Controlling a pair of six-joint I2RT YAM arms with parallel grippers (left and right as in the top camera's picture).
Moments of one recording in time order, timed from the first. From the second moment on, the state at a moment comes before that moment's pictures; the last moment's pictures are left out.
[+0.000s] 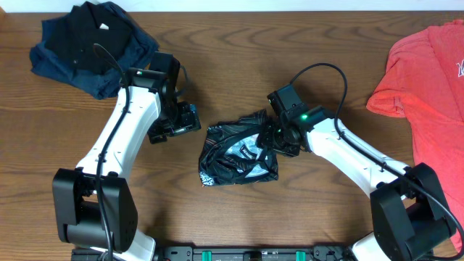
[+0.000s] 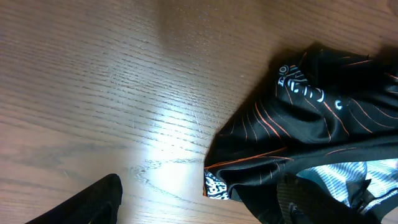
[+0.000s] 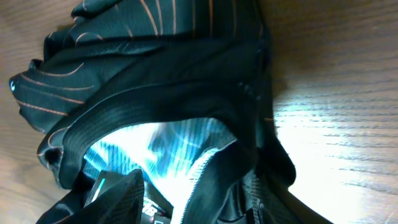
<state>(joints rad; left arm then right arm) -0.18 1.72 1.35 -1.18 0.12 -0.46 0.52 1.71 1.08 -0.65 -0.25 0.80</state>
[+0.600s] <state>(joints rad) -0.18 1.72 1.35 -1.18 0.12 -0.46 0.53 1.67 1.08 -0.71 -0.26 0.77</state>
